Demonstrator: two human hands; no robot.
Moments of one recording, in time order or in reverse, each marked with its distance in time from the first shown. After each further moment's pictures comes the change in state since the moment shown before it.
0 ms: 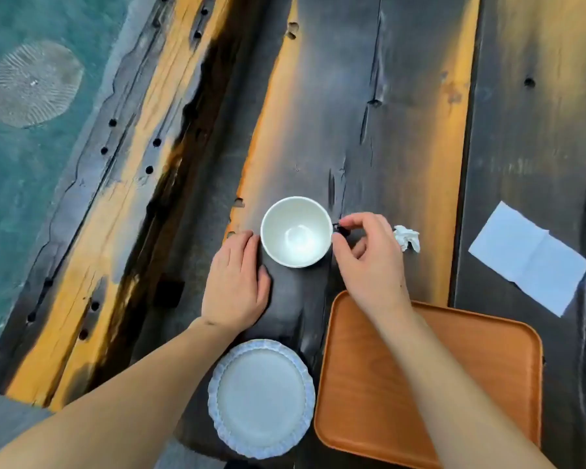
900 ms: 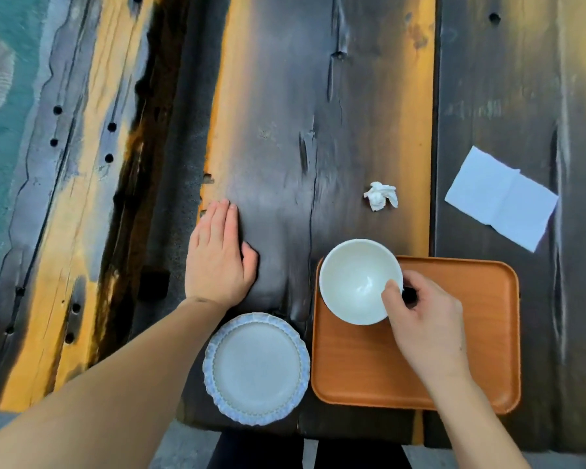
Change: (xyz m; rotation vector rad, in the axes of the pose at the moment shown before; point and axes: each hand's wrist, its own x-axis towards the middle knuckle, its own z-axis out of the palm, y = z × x) left_hand 0.003 0.001 0.010 0.108 0.020 0.020; right_hand -0.112 0.035 -0.060 -0.221 0.067 0.330
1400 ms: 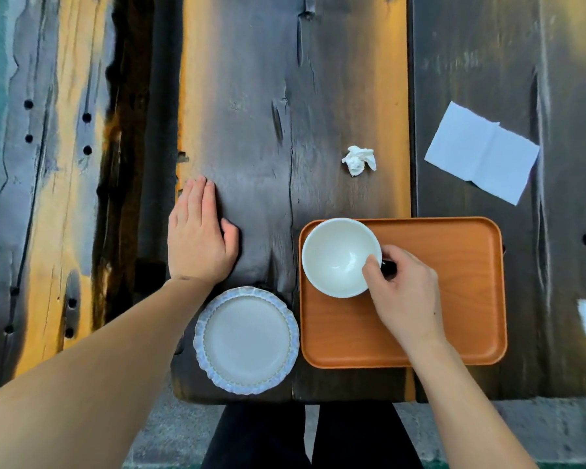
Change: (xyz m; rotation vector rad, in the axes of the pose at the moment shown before) left_hand -0.005 0.000 0.003 -0.023 0.002 -0.025; right_hand -0.010 0.028 0.013 -0.010 0.018 0.001
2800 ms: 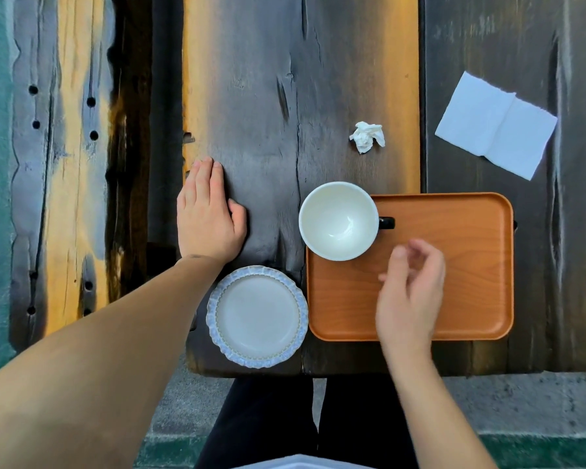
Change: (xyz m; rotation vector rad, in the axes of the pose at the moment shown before) left_hand 0.000 0.003 -0.004 -0.014 -0.008 -0.016; right_hand -0.045 -0.011 0.019 0.329 0.232 0.265
